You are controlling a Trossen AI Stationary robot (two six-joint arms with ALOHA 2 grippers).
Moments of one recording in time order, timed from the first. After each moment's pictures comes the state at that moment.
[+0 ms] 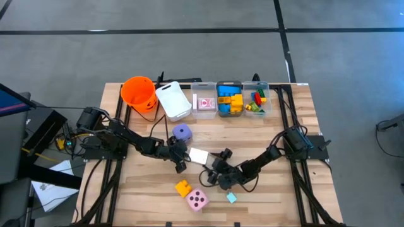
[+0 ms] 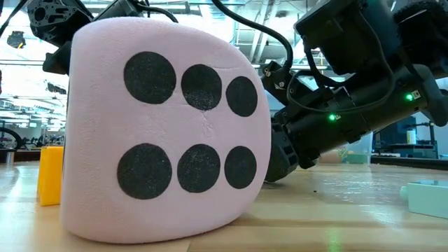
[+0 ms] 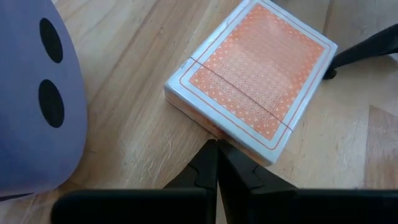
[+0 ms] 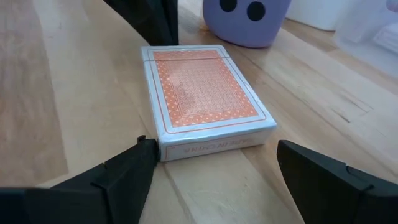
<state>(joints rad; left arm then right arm) -0.23 1.68 0.61 0.19 -0.30 -0.56 0.45 2.14 0.93 0.43 0.92 0.54</state>
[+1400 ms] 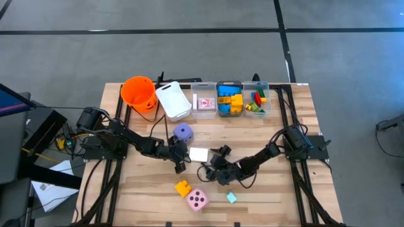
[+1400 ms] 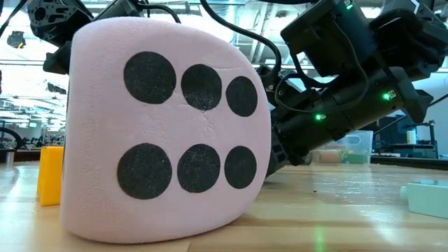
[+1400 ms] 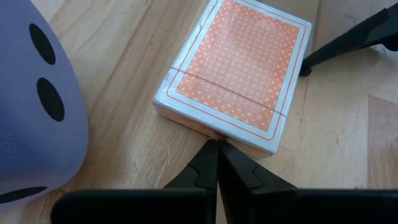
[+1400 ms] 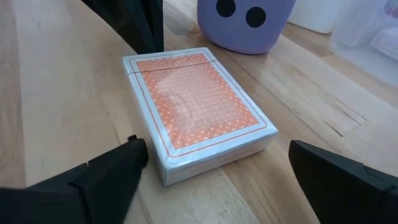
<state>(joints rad) -0.23 1.68 0.61 0.20 -0.30 -0.47 0.41 2.14 0.93 0.43 0.87 0.50</state>
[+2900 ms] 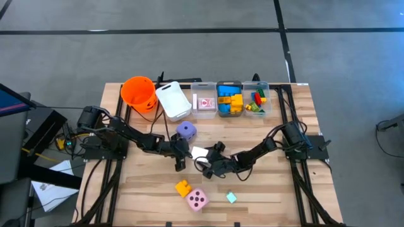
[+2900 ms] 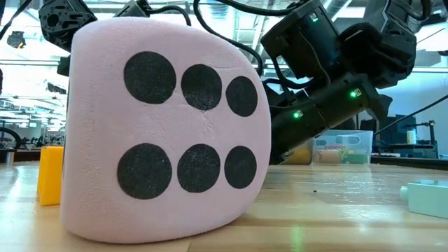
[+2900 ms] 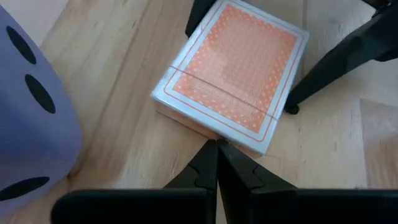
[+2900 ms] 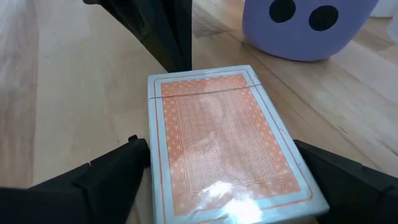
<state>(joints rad) -0.17 1.68 0.61 0.24 -0.19 -0.34 0.33 2.14 0.93 0.52 0.65 0.47</state>
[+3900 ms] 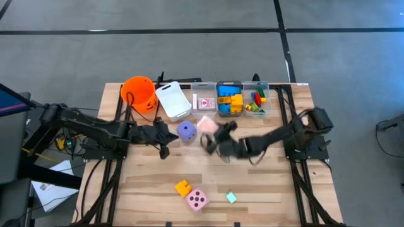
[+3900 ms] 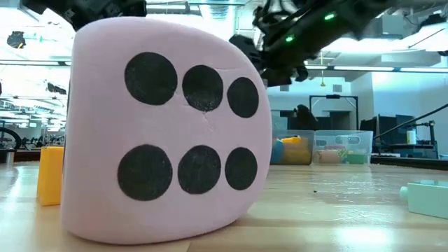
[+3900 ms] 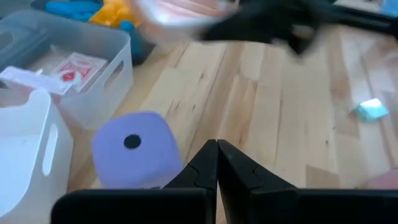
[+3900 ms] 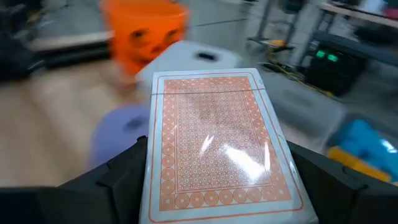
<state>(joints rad) -0.17 1.03 0.61 -0.16 -0.38 -0.32 0.20 1.73 0.93 0.27 0.97 0.34</state>
